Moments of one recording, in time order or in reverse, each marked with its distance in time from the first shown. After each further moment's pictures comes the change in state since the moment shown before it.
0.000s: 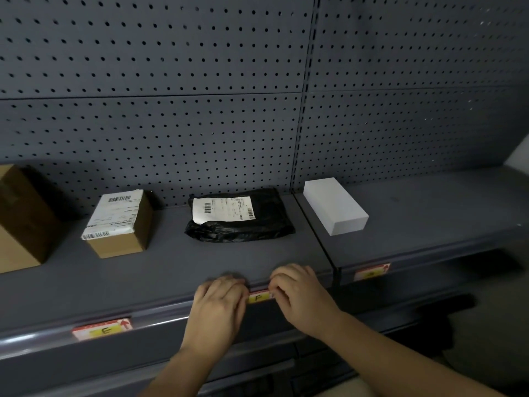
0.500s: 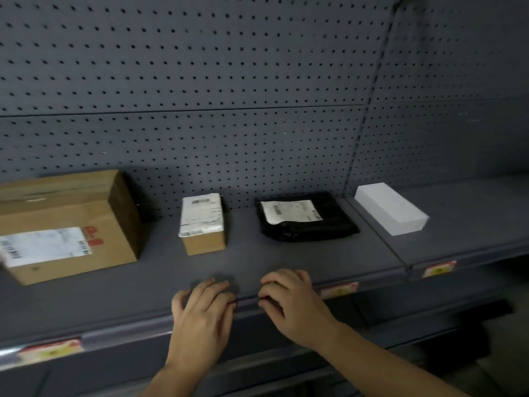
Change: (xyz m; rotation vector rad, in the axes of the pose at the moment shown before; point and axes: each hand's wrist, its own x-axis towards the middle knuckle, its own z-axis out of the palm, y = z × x) left_hand -0.084 -0.146 -0.106 0.066 0.130 -0.063; right_hand 0.070 -0.169 0.068 0.023 0.086 -0.068
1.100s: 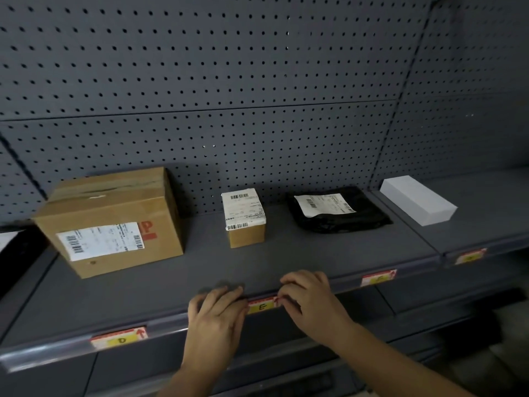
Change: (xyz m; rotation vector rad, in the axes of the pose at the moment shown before) left_hand -0.035 -0.071 -0.026 -0.039 0.046 0.083; right_hand 0.014 -0.052 0.044 -0.078 -0.001 0.094
